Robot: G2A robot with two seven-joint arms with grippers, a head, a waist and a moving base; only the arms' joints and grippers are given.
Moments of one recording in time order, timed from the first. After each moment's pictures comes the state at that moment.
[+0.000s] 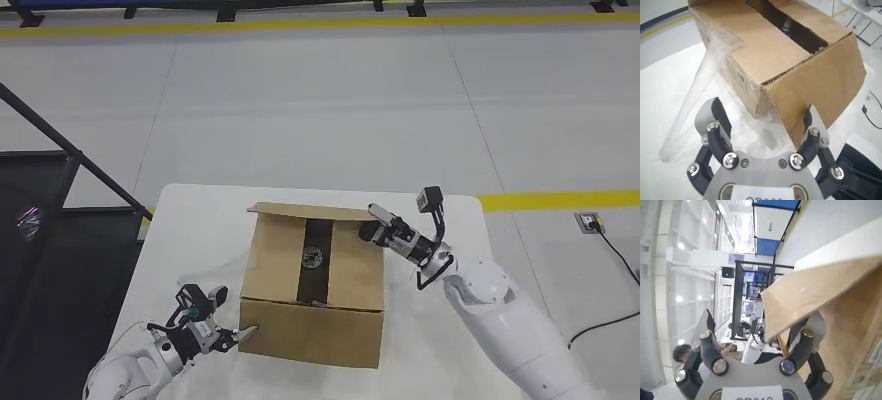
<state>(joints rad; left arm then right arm) 1.45 -1.11 -1.59 -1.62 1.25 -0.78 -0.06 -0.68 -1.12 0.91 -1.22 0.51 -0.38 0.52</state>
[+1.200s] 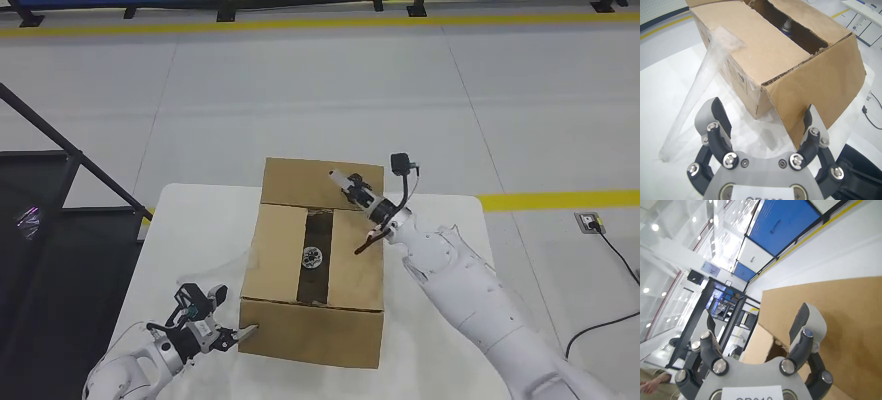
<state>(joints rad) 1.45 -1.11 -1.60 -1.64 1.22 -0.75 -0.05 -0.43 -1.33 0.76 -0.91 0.13 -0.50 0.26</state>
